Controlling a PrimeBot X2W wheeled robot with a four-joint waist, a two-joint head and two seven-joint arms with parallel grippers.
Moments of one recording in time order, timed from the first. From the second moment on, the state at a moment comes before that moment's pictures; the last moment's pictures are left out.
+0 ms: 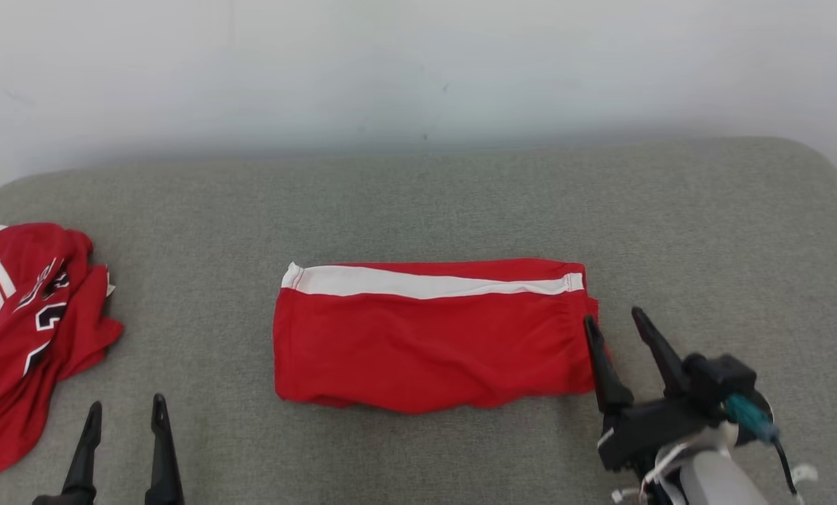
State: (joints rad) left arm 0.05 0.12 0.10 0.08 -0.17 -0.06 -0.26; right arm -0.21 -0.16 0.12 0.37 0.27 0.13 -0.26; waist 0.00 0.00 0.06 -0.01
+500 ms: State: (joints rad) left arm 0.00 0.08 0.10 0.11 -0.14 -0.10 -0.26; right arm -0.53 -0.19 0.14 0.90 0.26 0.13 -0.20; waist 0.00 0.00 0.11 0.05
